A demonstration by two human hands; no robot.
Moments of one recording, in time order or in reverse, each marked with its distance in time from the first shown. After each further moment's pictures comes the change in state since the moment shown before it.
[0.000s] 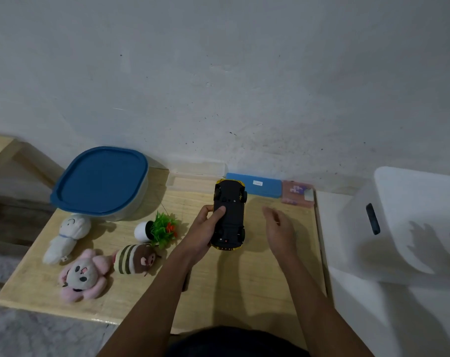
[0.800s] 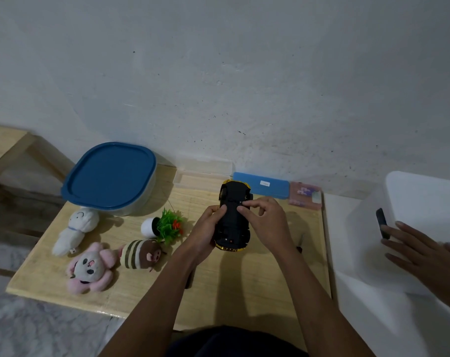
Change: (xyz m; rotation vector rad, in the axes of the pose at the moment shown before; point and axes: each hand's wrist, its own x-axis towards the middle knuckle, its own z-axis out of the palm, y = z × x) left_hand 0.001 -0.004 -0.006 -0.084 -0.003 -0.023; right_hand -0.007 -0.039 0.017 -0.163 -0.182 -0.411
